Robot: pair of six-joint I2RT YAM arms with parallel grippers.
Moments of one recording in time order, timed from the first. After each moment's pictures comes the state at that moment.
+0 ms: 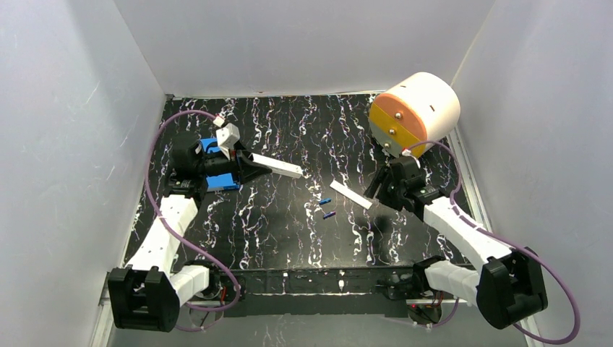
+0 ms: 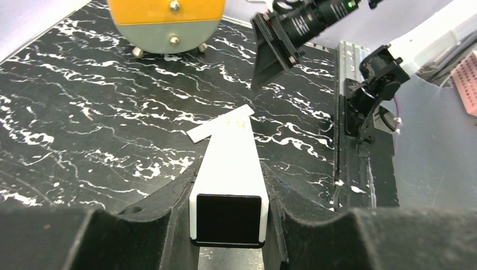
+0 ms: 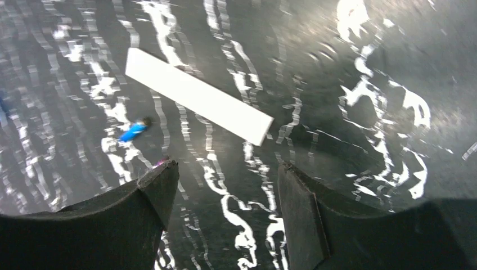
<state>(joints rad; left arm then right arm) -0.07 1.07 0.78 0.10 1.22 0.01 0.41 1.09 0.62 -0.43 0.03 0.75</state>
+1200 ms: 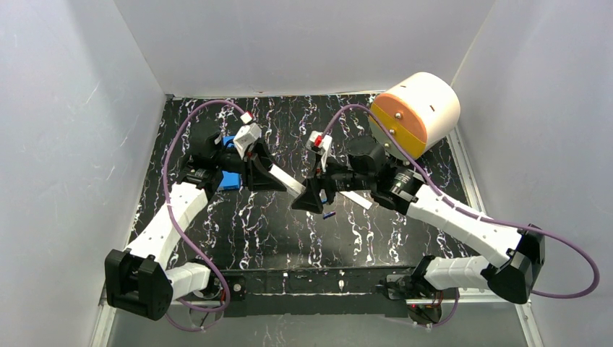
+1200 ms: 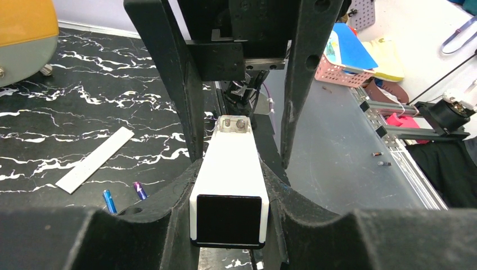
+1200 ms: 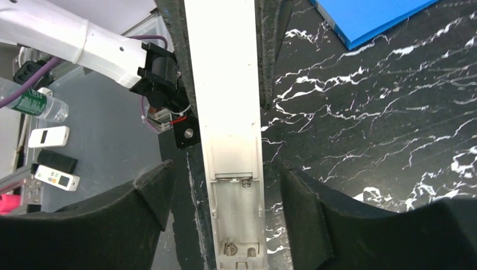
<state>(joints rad) -0.28 1.16 0.92 0.10 1.51 -0.16 0.94 1.21 1.11 -0.24 -0.53 0.24</state>
